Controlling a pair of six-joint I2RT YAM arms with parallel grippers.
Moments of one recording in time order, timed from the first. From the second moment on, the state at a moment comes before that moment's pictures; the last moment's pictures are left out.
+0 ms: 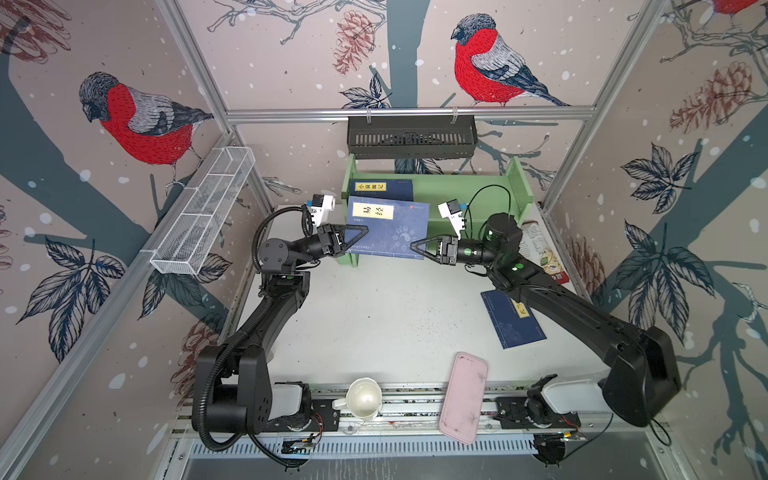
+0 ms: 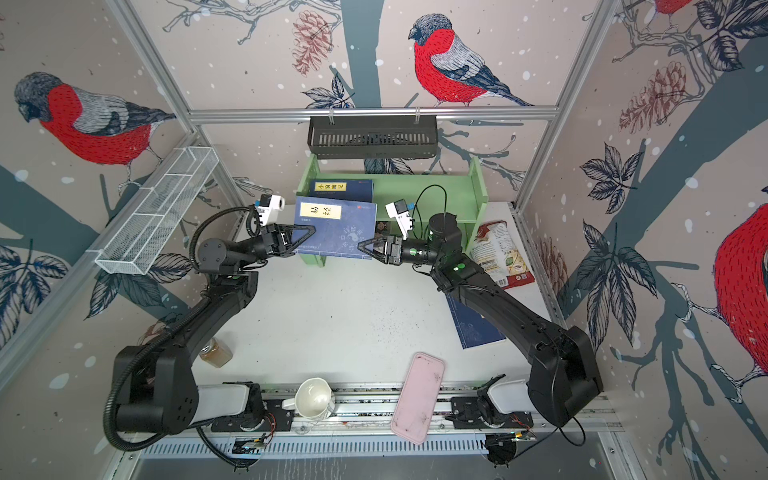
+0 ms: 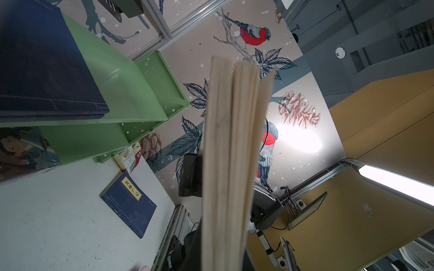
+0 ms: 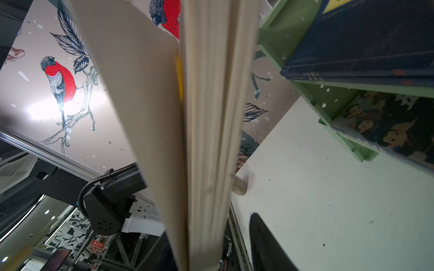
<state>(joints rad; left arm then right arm) -0.06 1.32 0.83 1.09 1.23 -1.59 0.56 1.38 1.07 0.29 -0.91 0.83</state>
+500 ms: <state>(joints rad) -0.05 1.27 0.81 0.97 1.18 -1.49 0.58 1.43 1.15 0.32 -0.91 0.87</state>
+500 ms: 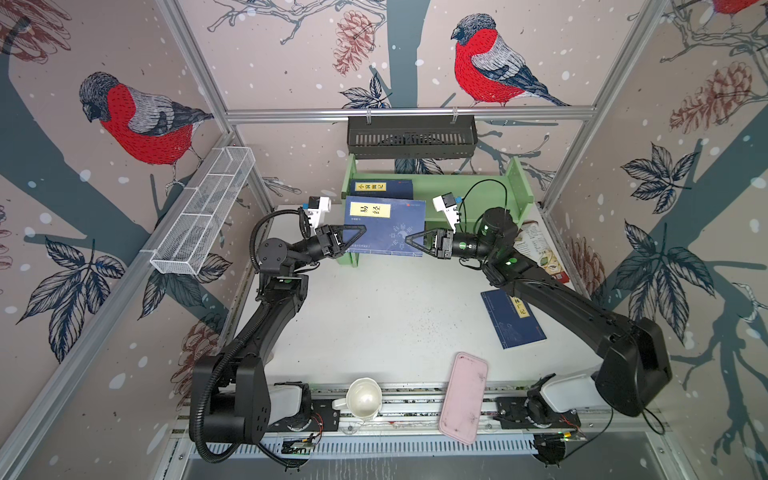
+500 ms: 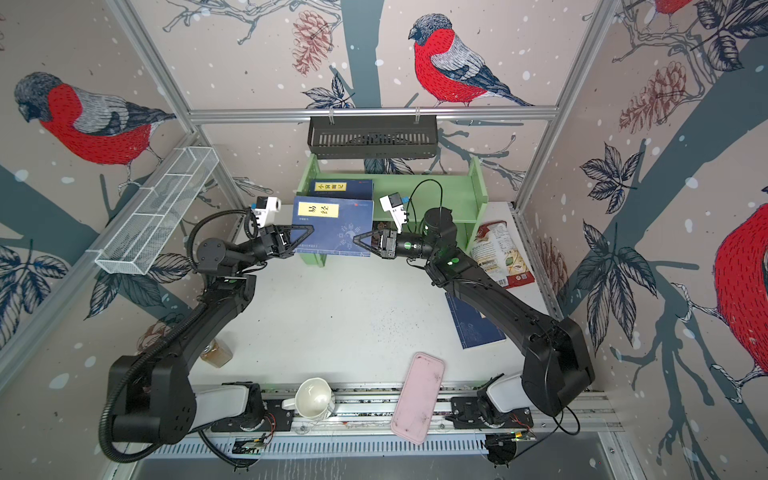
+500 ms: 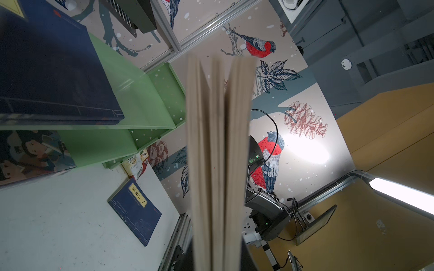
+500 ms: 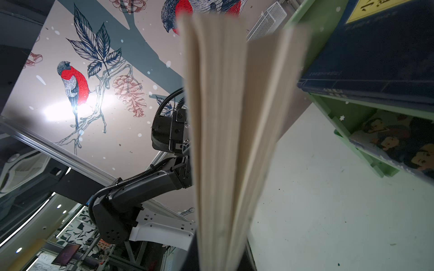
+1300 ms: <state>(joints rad) 0.07 1.22 0.88 0.73 1.20 -1.28 0.38 1.72 1.66 -0.17 -1.02 0.68</state>
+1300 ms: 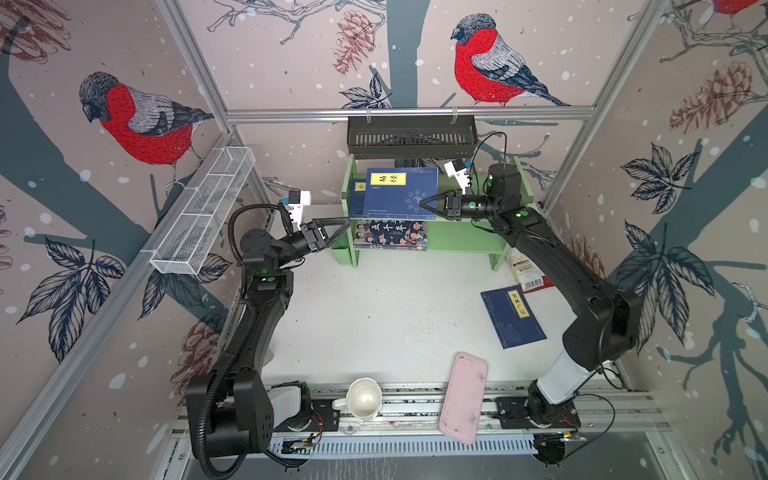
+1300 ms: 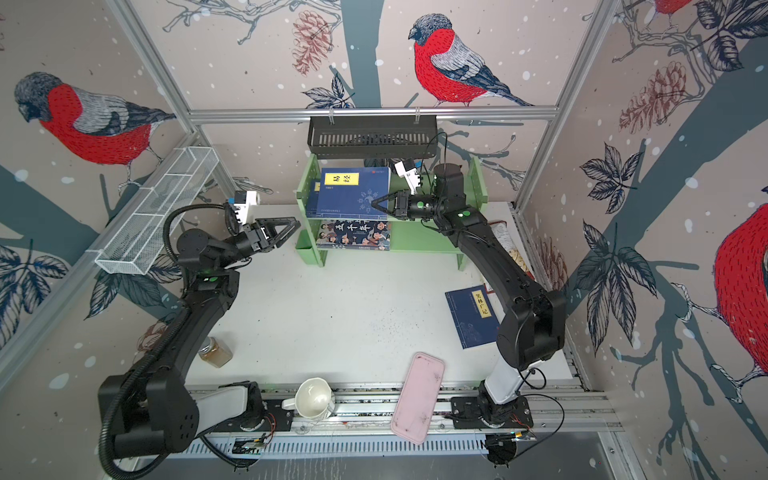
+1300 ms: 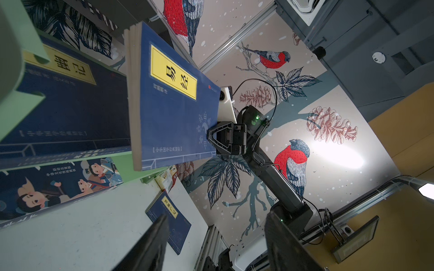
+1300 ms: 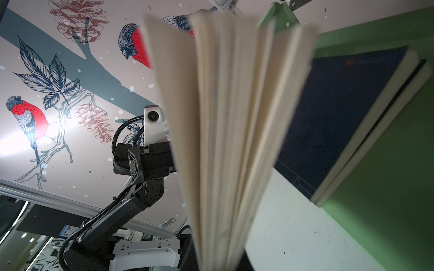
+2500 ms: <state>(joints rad) 0.07 1.23 0.85 0.80 1.18 -1.35 0.34 2.03 1.97 -0.33 -1.14 0.73</state>
